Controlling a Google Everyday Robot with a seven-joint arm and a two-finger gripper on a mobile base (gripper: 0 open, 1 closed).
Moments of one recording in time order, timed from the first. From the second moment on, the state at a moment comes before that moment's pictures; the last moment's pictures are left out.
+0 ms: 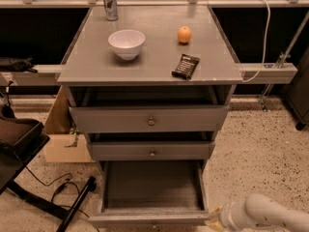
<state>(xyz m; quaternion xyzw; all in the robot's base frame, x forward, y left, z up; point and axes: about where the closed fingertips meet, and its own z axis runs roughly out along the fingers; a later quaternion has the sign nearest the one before) 0.396 -0.236 0.309 -0.49 0.83 0.17 0.20</state>
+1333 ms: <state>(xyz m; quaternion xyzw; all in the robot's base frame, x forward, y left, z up) 0.406 -0.204 0.125 -0.31 0.85 0.36 0.22</state>
